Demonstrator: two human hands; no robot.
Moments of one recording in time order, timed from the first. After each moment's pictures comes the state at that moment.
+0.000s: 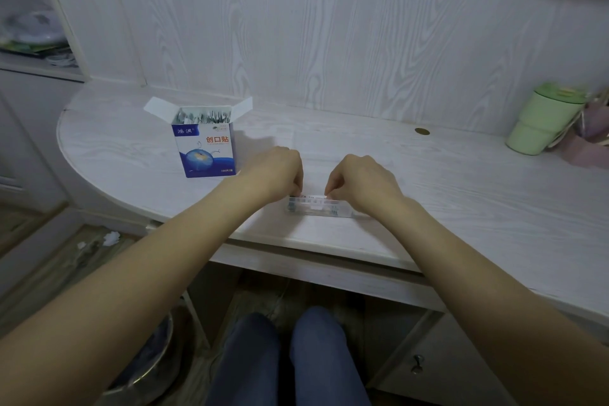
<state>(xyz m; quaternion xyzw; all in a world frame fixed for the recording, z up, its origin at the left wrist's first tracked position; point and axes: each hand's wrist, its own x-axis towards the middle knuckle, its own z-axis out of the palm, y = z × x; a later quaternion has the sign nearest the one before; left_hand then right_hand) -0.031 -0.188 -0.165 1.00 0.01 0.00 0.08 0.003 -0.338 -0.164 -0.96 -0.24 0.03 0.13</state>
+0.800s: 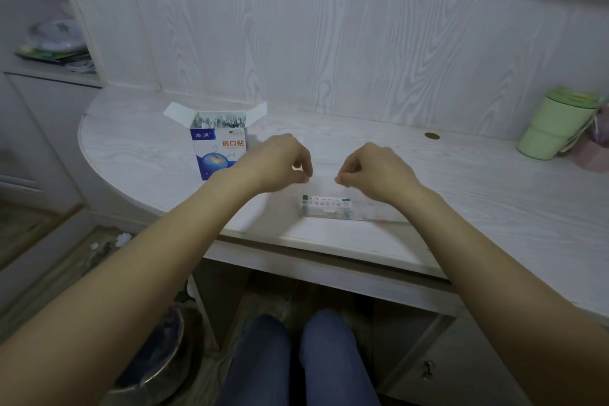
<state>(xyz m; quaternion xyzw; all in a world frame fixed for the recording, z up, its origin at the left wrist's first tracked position) -0.046 -0.167 -0.145 0.99 -0.03 0.06 0.14 0.003 -0.338 -0.147 -0.95 -0.24 0.01 0.19</state>
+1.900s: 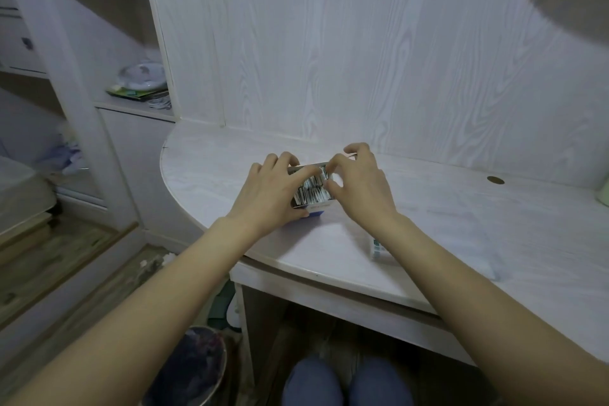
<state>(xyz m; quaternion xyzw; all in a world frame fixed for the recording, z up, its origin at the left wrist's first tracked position) -0.087 -0.066 -0.158 0.97 0.02 0.24 -0.02 -0.010 -0.212 -0.145 -0.90 -0.33 -0.16 0.25</state>
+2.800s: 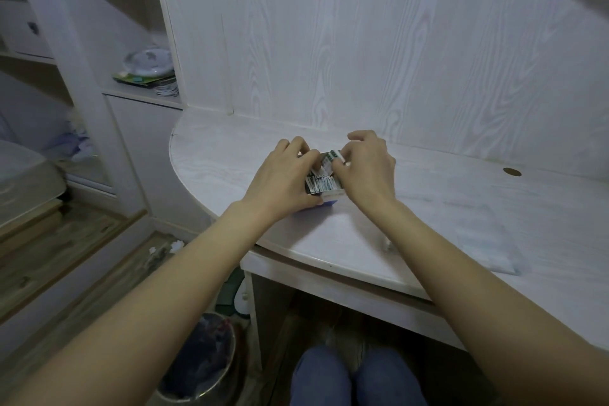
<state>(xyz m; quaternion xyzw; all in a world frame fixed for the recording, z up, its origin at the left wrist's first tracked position) -0.084 -0.061 -0.157 0.97 0.01 0.25 0.07 -0.010 -0.187 -0.144 -0.90 -0.27 -0.17 0.29</state>
